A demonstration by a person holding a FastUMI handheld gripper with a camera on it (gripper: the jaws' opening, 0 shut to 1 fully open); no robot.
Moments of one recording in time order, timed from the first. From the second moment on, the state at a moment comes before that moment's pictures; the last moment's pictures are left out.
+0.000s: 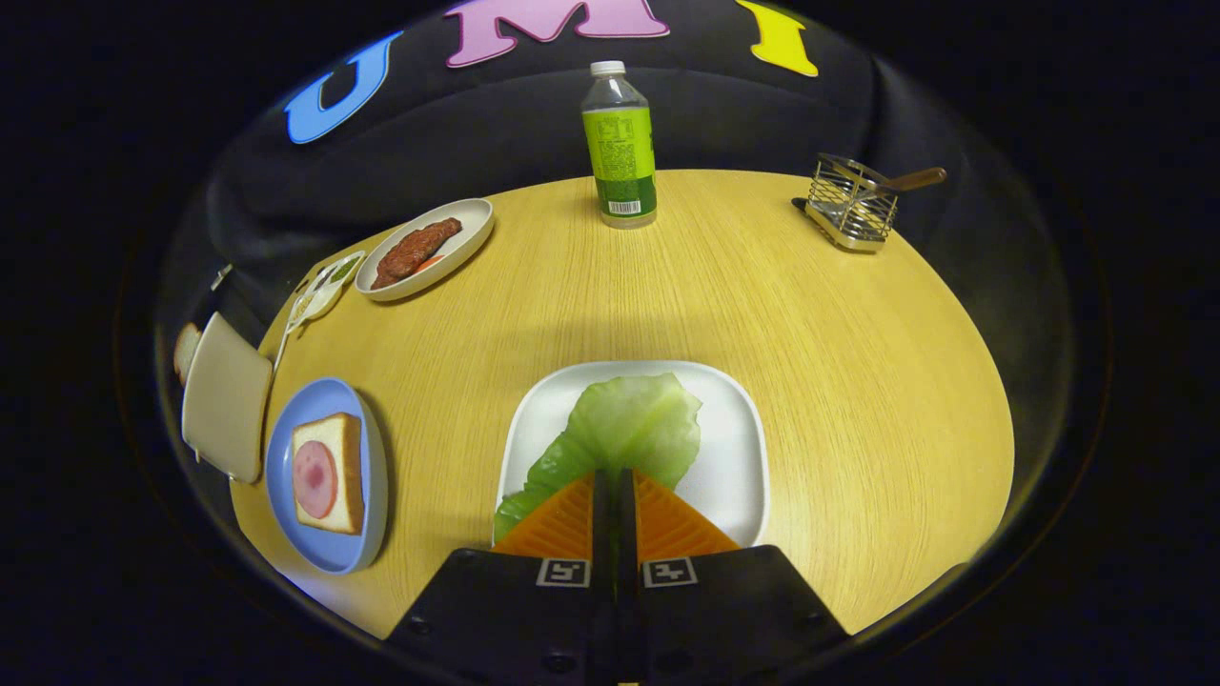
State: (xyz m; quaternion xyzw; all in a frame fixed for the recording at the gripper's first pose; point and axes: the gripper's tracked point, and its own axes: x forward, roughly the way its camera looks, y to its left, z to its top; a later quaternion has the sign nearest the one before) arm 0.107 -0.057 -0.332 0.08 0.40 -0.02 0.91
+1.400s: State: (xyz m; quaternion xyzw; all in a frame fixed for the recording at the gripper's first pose) arm 0.109 -0.056 -0.334 0.01 0.43 -0.03 0.90
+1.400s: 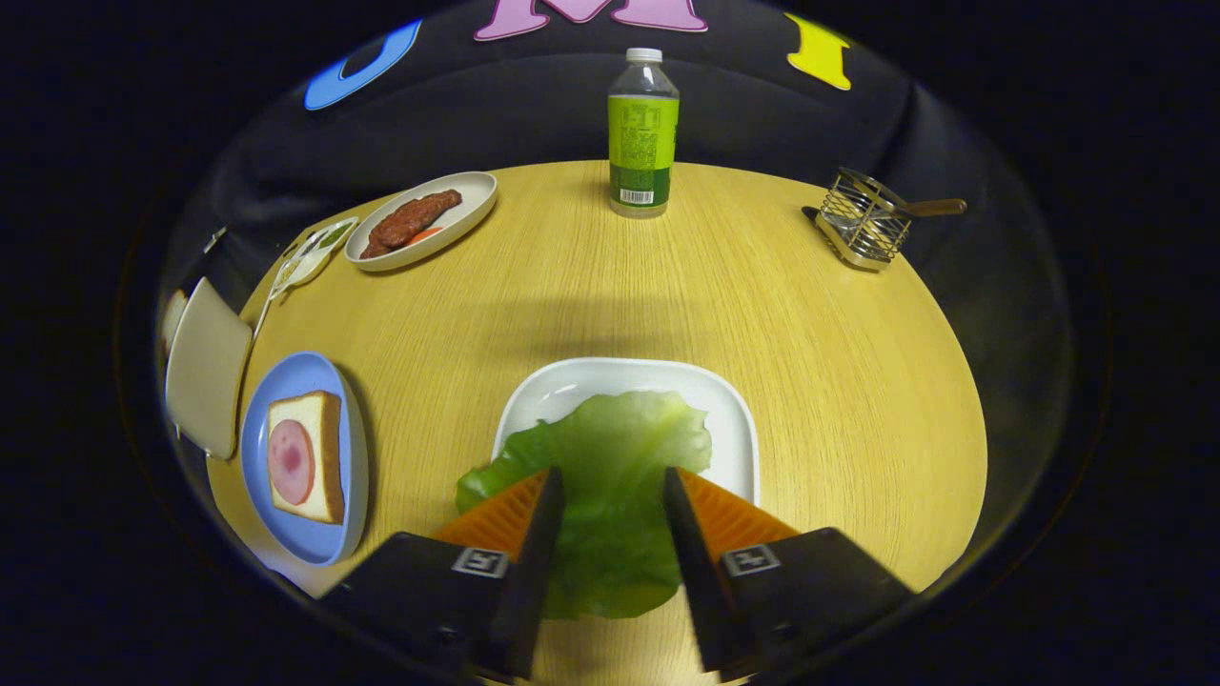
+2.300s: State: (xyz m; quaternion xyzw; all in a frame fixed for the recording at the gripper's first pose) arm 0.090 -0.063 -0.252 0.06 0.36 -0.01 0.93
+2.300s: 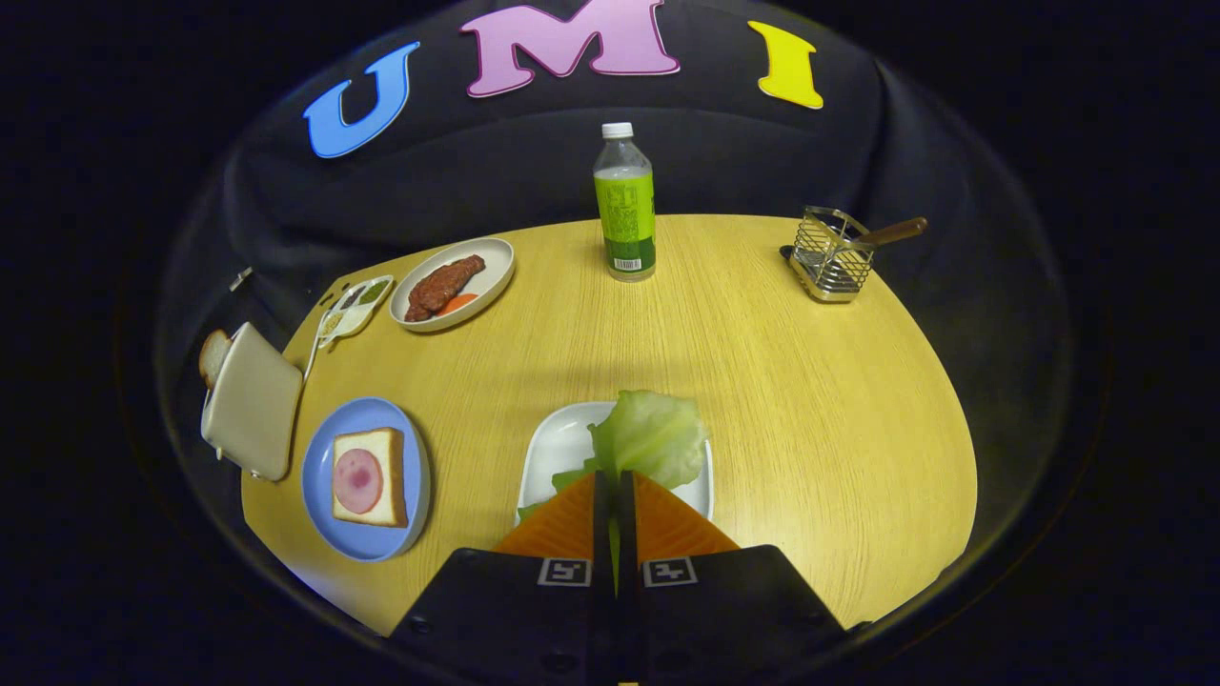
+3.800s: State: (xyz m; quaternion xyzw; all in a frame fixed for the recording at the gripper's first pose) arm 0.123 0.197 -0.281 0.03 0.40 0.18 0.90
